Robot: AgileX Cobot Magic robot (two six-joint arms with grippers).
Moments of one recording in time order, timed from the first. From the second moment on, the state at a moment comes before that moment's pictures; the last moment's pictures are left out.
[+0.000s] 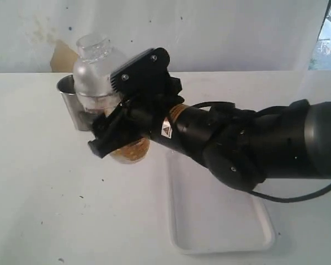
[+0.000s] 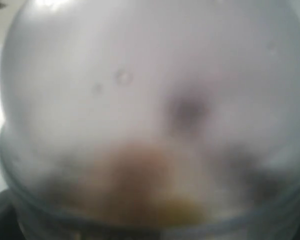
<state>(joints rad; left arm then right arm) 0.04 0.00 0.00 0.04 0.21 -0.09 0.80 1.68 -0.89 -0.06 -0.54 -0.05</state>
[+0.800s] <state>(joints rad) 0.04 0.00 0.00 0.04 0.21 -0.09 0.75 1.64 -0.86 -0.25 -0.59 0.14</state>
